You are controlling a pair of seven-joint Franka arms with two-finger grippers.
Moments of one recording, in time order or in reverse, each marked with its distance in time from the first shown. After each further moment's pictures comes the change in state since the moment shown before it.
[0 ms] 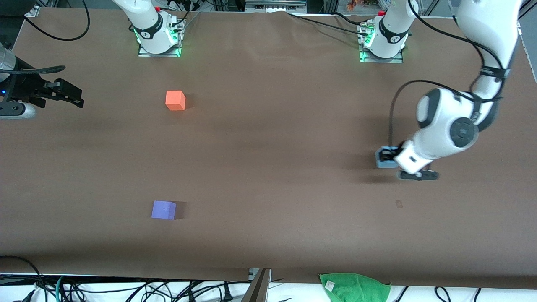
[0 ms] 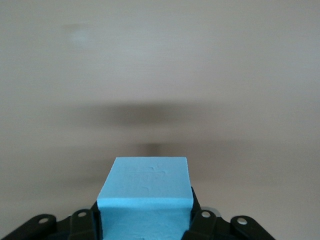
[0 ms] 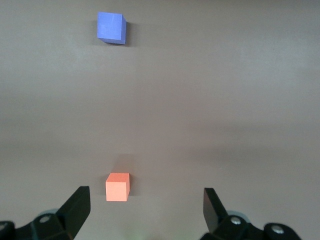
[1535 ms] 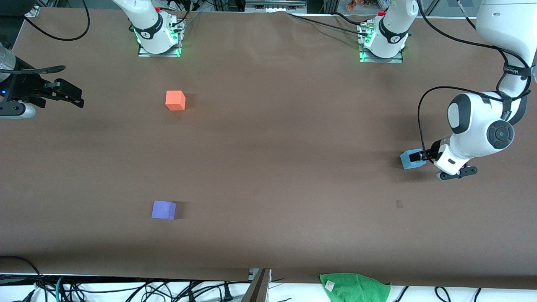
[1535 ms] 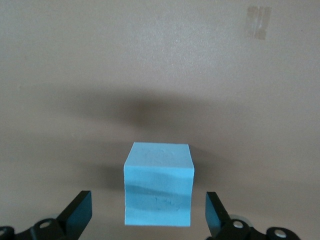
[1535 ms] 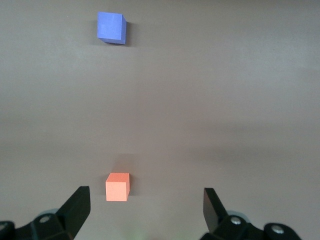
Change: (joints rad) left arm 0.034 0.028 0.305 -0.089 0.001 0.086 0.097; right arm 0.001 0.000 0.000 0.000 0.000 0.000 0.000
